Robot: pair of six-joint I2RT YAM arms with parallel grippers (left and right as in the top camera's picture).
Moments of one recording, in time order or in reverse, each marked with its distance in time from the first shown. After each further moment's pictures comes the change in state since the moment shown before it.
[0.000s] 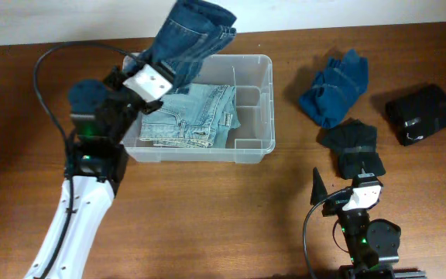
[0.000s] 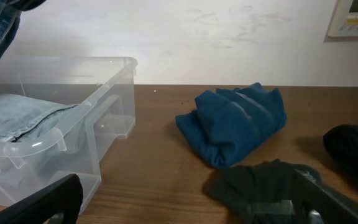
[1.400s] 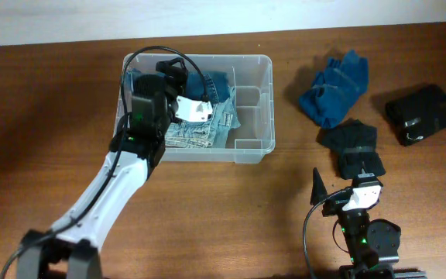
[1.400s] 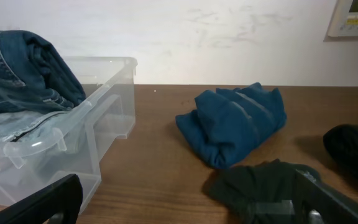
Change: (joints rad) left arm -0.163 0.217 0.034 -0.129 -0.306 0.861; right arm 0.000 0.000 0.000 0.000 0.000 0.000
